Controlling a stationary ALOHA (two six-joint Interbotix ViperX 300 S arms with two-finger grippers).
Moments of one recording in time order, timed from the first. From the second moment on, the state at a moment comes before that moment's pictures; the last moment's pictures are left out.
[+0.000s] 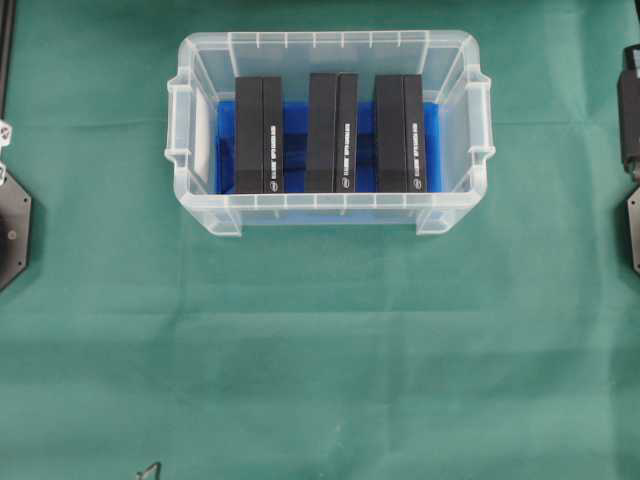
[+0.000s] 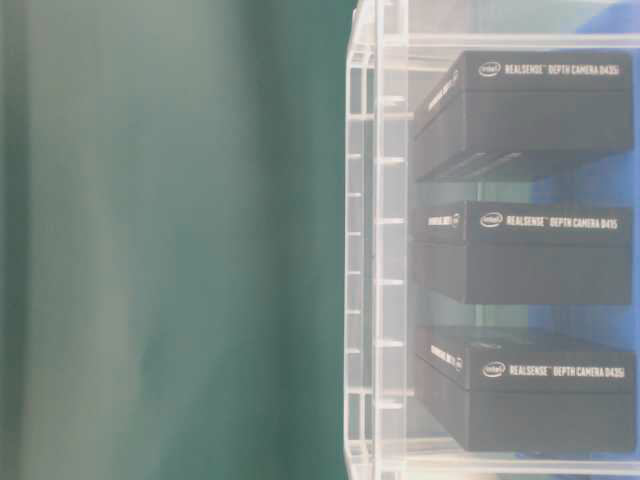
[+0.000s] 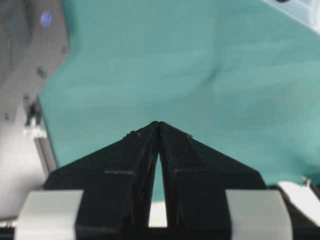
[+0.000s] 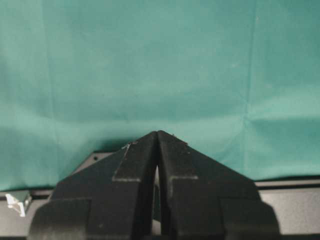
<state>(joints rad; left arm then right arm) 0.01 -0.74 0.47 0.04 1.60 -1.53 0.00 -0.70 0.54 -0.09 1.48 0.15</state>
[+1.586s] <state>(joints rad) 0.43 -0.63 0.47 0.03 1.53 -1.03 0.00 -0.70 0.54 -0.13 1.47 0.15</state>
